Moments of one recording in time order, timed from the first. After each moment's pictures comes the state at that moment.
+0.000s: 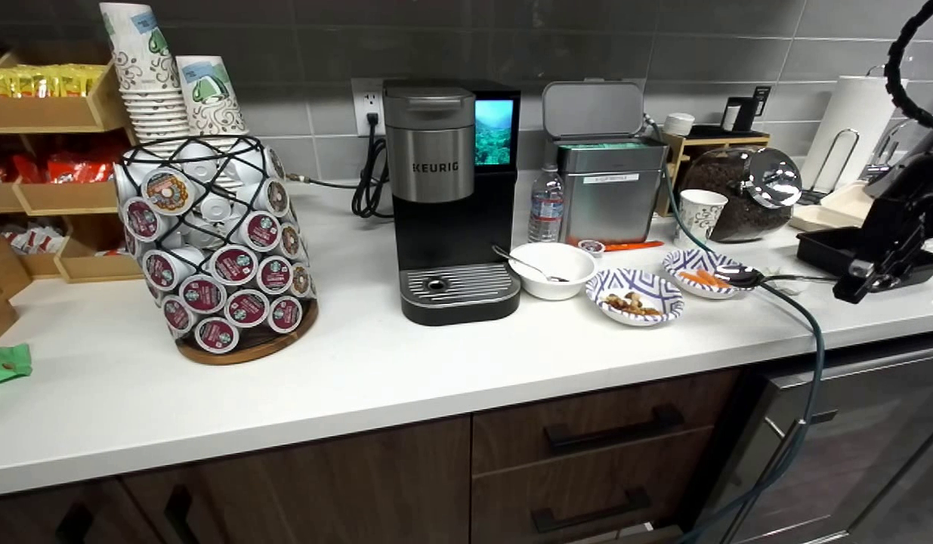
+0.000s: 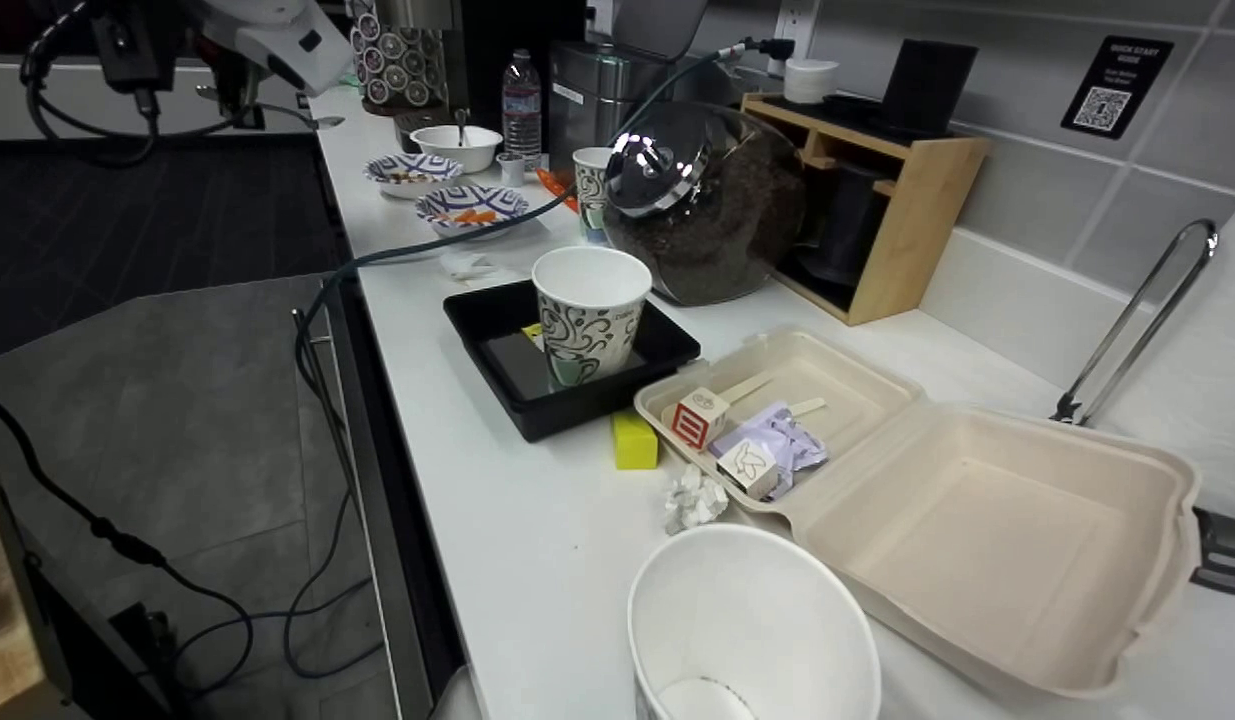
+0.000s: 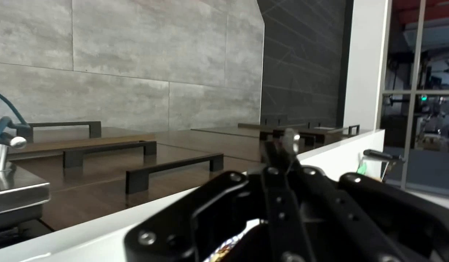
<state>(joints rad) -0.14 -0.17 -0.16 -2.52 0.90 1.89 -0.61</state>
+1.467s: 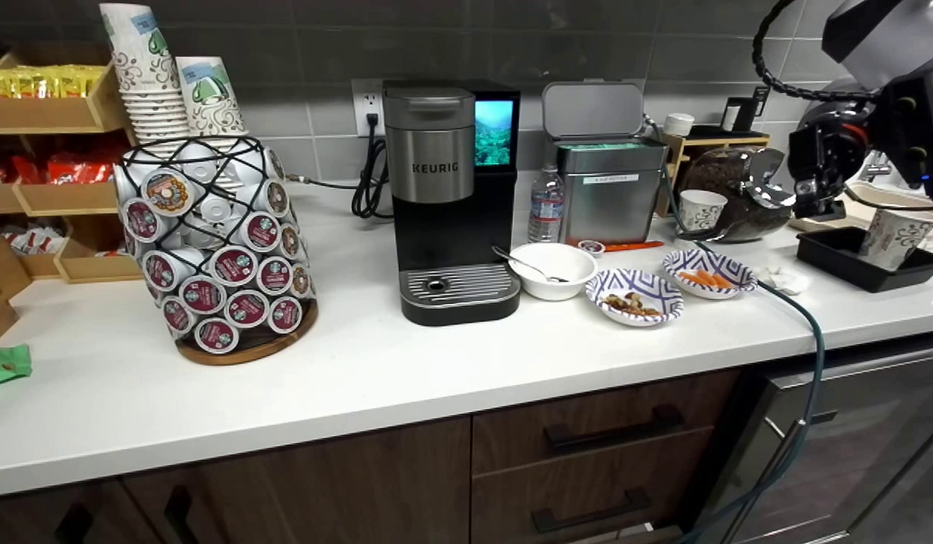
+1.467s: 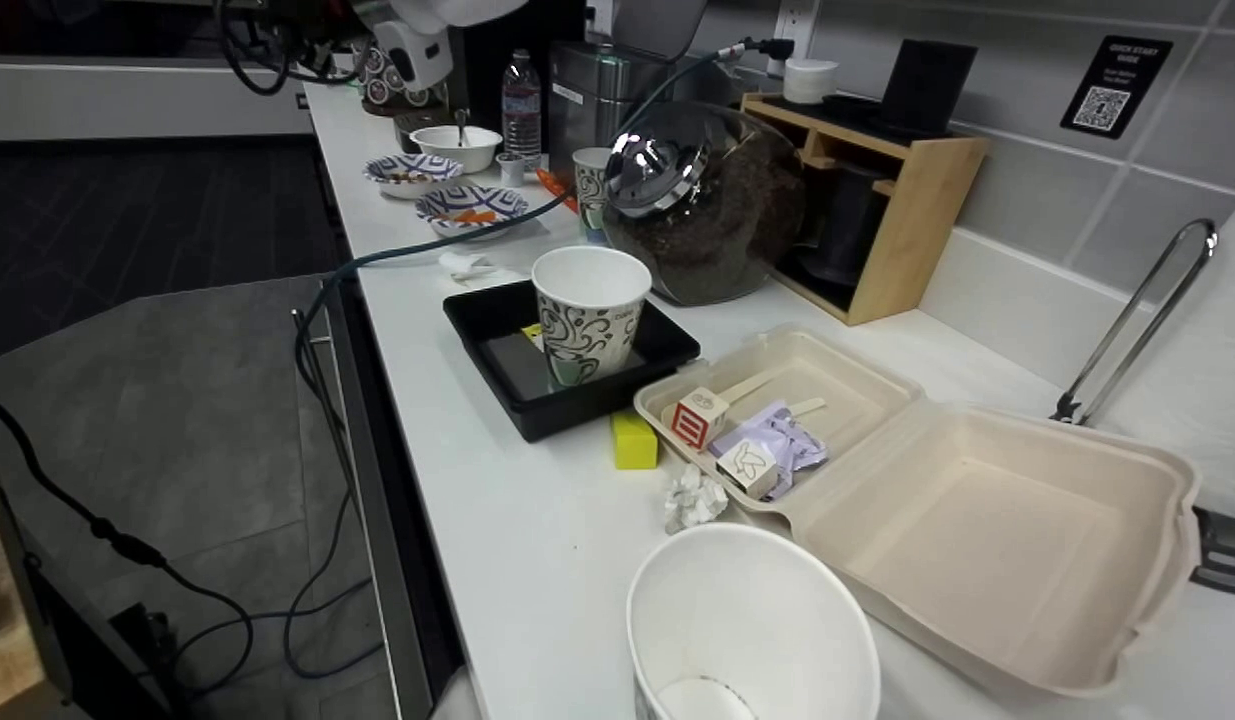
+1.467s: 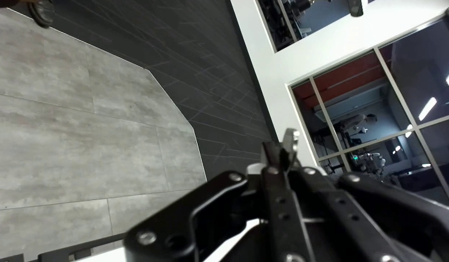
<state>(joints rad) -0.19 0.30 -0.18 -1.92 0.96 1.24 -0.33</state>
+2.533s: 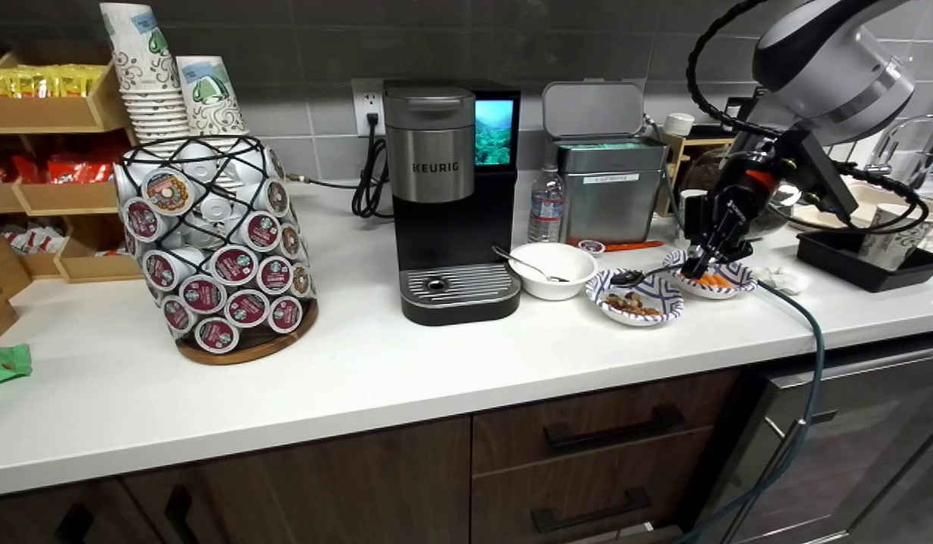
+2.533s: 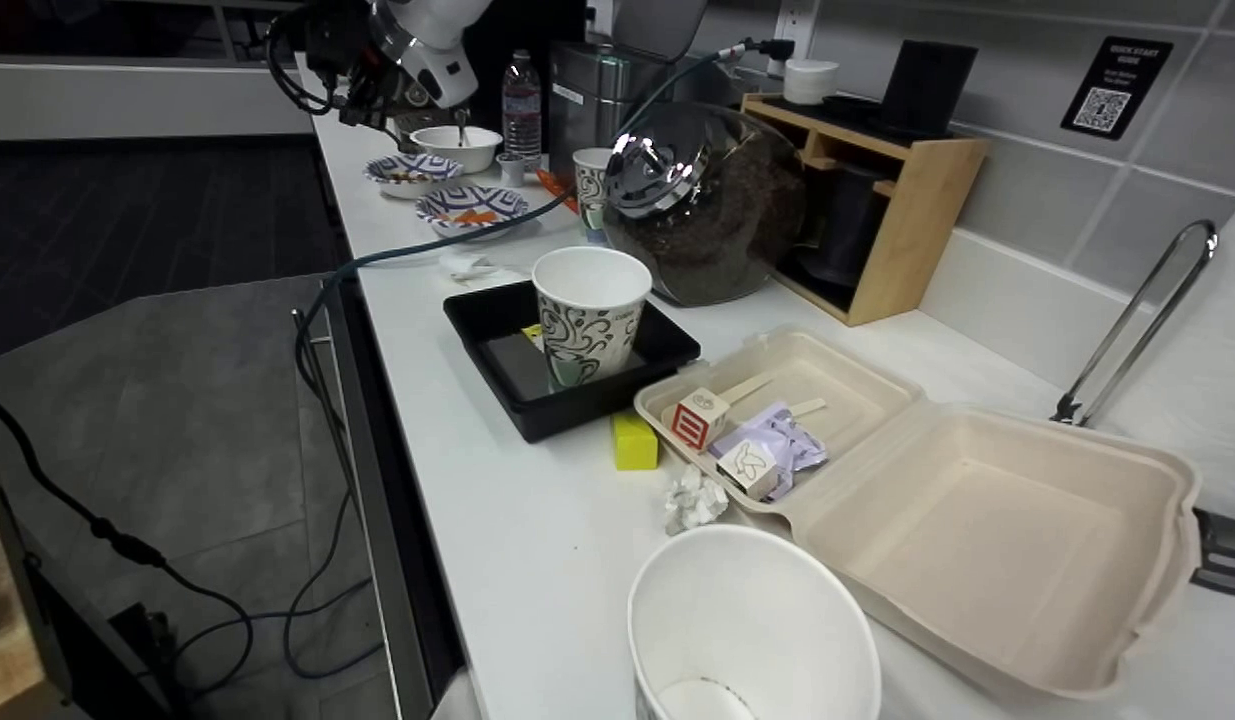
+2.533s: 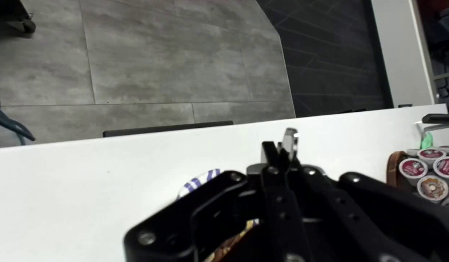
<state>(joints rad) -0.06 0.35 -0.10 -1.91 0.86 1.79 -0.20</state>
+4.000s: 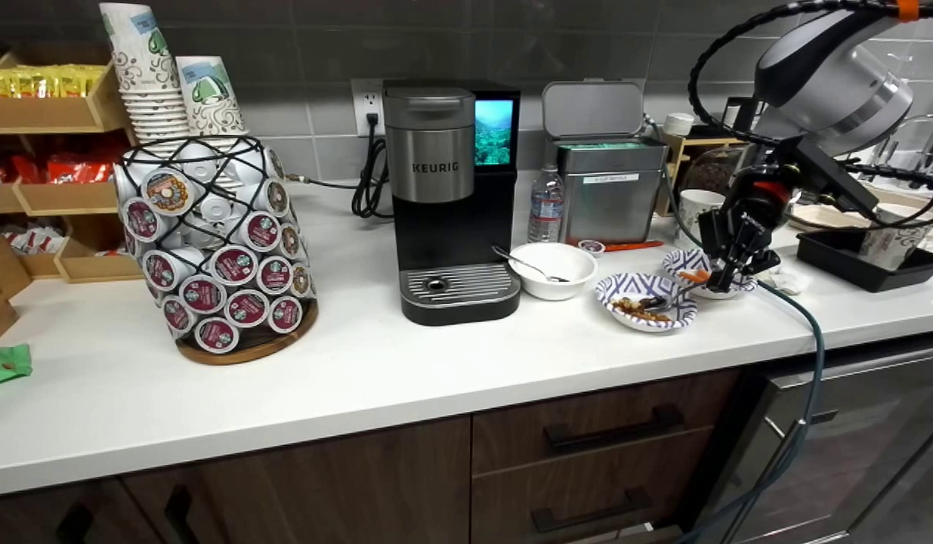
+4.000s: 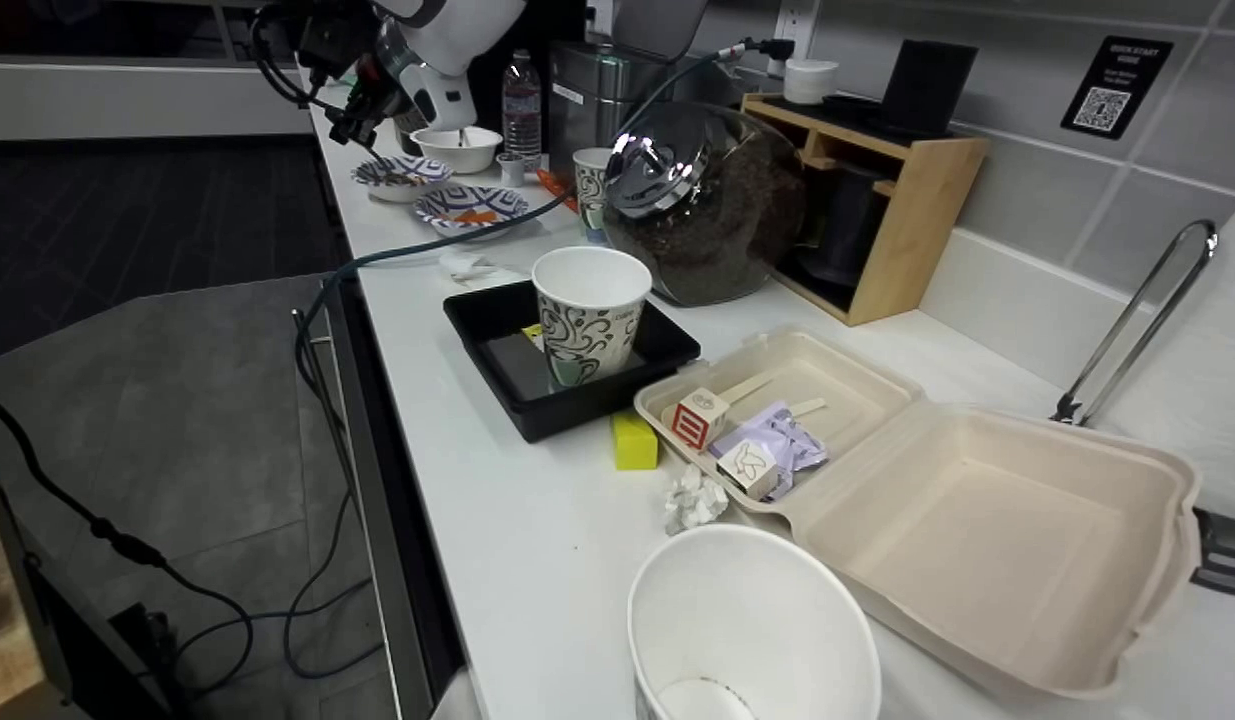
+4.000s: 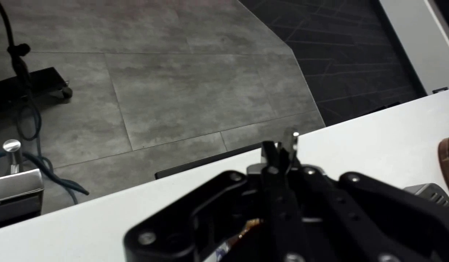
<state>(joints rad) -0.13 0.39 -0.08 -1.90 0.81 1.69 -0.02</state>
